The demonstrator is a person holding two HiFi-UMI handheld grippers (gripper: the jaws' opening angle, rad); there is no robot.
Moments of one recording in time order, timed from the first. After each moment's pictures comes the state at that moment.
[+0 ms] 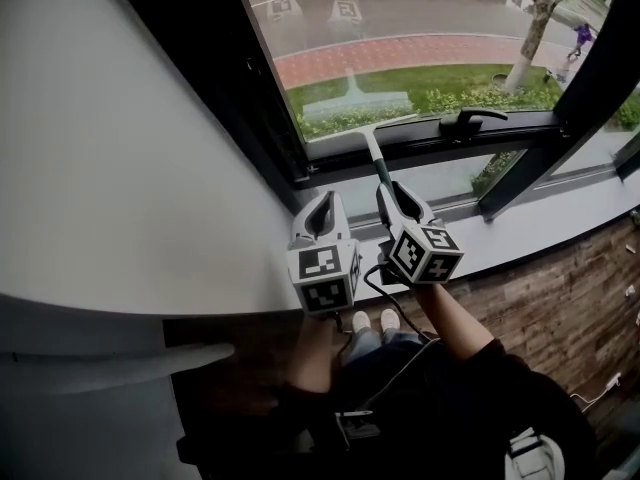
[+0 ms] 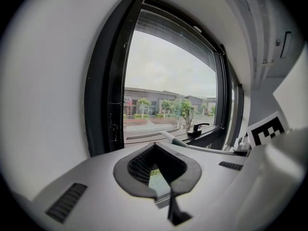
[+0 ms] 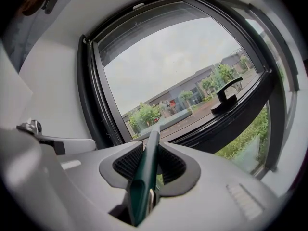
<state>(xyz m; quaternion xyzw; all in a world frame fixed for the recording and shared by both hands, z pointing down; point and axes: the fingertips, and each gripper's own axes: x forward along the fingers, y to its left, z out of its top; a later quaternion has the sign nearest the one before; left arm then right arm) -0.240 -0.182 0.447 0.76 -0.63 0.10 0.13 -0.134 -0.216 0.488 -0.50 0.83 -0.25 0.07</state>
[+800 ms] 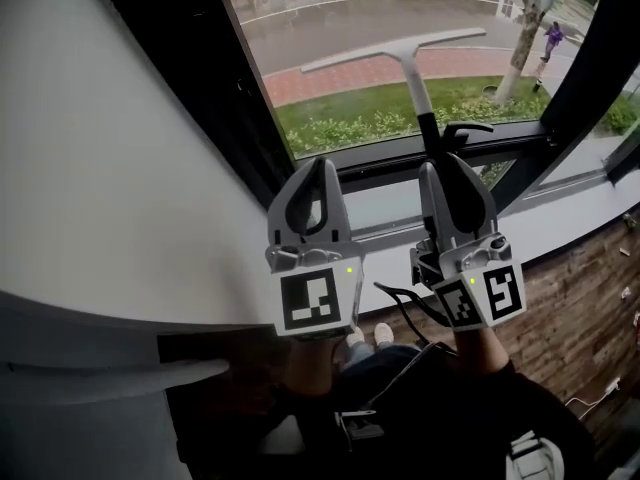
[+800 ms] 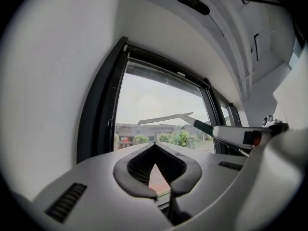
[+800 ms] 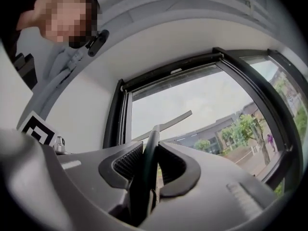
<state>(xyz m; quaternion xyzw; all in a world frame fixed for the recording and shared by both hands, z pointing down) -0.211 -0.169 0.270 0.78 -0.62 -0.05 -0.06 -0.072 -0.156 0.260 -0.49 0.85 0.03 0.21</state>
